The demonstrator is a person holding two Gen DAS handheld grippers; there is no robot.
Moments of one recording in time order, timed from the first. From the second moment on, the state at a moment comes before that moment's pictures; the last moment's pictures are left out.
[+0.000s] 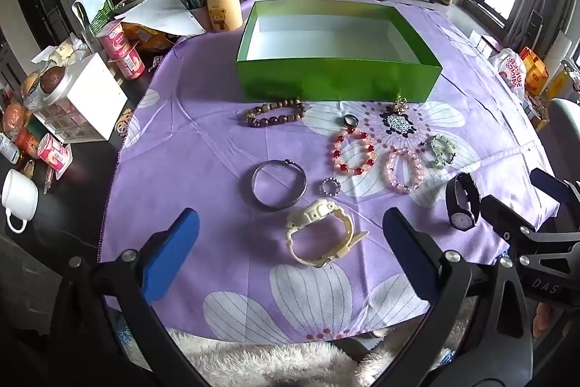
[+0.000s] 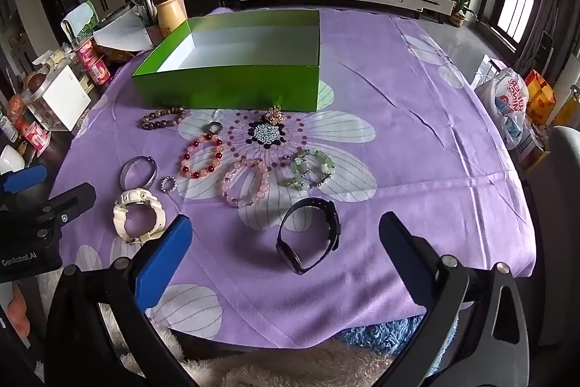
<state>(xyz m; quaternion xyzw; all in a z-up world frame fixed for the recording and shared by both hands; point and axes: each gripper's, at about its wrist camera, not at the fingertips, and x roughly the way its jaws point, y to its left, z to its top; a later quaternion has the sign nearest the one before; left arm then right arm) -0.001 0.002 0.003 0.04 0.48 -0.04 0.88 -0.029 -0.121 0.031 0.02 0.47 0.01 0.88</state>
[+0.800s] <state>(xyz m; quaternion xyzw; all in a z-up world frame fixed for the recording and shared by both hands) -0.001 0.011 0.005 0.02 0.48 -0.04 0.88 -0.029 -0.113 0.027 0.01 0.48 0.02 0.88</state>
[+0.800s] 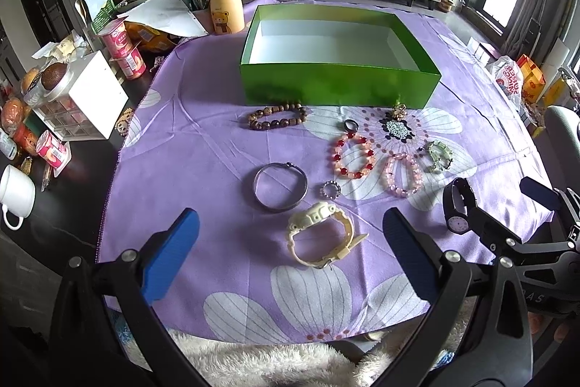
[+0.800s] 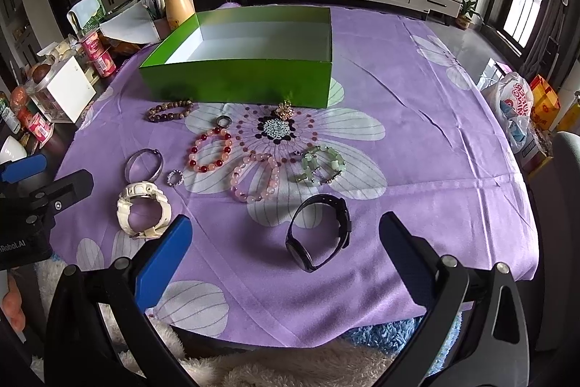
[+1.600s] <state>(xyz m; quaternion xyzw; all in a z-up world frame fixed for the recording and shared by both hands) -0.001 0.013 0.003 0.01 0.48 -0.05 0.88 -0.028 -0.108 0.030 0.00 0.47 0.03 0.88</state>
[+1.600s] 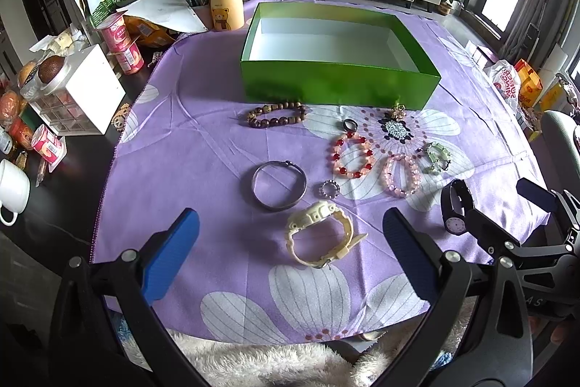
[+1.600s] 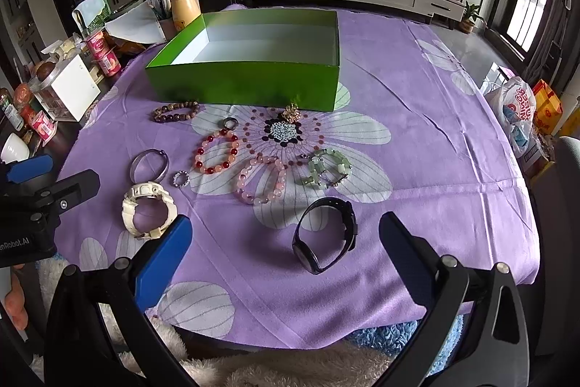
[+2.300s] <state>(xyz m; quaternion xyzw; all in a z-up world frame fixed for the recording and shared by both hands) -0.004 0.011 0.005 0.02 0.47 -0.05 0.88 -0.031 -0.110 0.033 0.00 0.47 0.02 0.88</state>
